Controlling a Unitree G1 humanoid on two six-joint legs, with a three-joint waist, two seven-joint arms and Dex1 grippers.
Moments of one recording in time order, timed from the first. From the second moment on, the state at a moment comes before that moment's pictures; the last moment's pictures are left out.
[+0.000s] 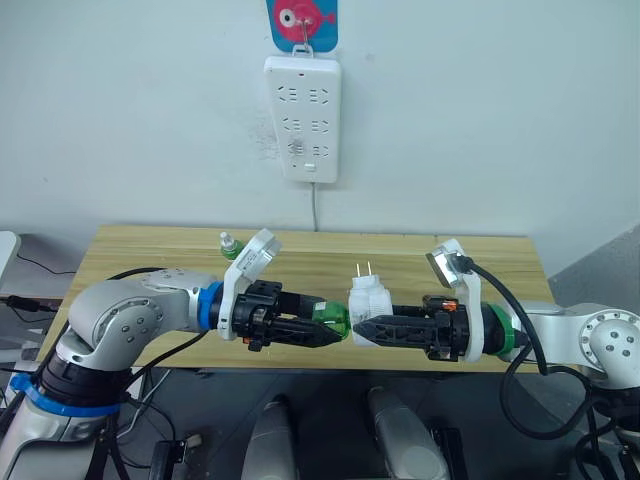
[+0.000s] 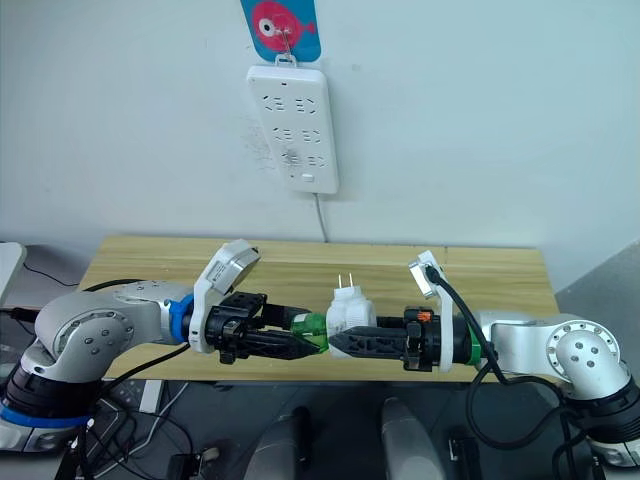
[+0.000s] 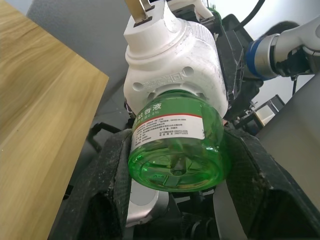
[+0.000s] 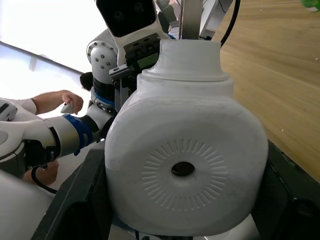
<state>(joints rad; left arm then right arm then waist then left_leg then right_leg) -0.42 0.83 -0.08 -0.34 -1.10 1.01 -1.05 -0.35 -0.79 0.13 -0.44 1.86 1.03 0.18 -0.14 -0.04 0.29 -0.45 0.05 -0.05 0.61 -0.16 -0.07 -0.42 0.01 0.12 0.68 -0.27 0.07</state>
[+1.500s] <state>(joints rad) -0.11 0.69 -0.13 -0.39 -0.51 0.04 -1.10 -0.33 -0.82 0.12 -0.43 1.87 1.05 0.14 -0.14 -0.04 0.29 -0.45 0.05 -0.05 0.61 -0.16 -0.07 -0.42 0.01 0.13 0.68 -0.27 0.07</state>
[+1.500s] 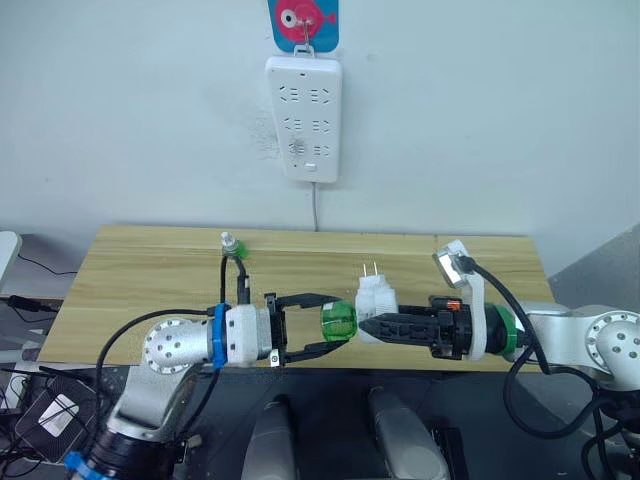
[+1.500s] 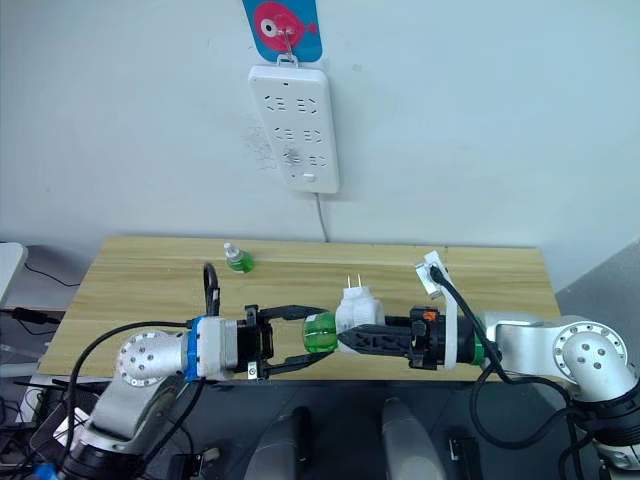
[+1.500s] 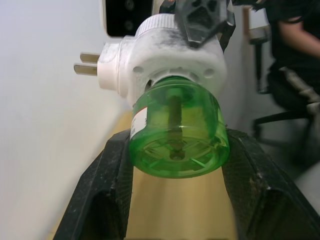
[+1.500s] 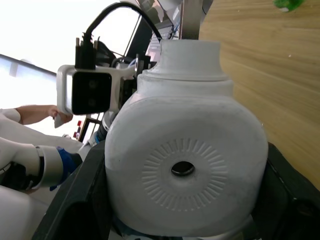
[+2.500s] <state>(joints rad) -0.24 0.85 0.04 -0.29 -0.97 0.95 -0.96 -0.33 -0.94 0.22 -0.29 1.07 0.96 0.22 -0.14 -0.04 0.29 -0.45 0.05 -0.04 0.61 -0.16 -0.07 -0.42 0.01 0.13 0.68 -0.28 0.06</state>
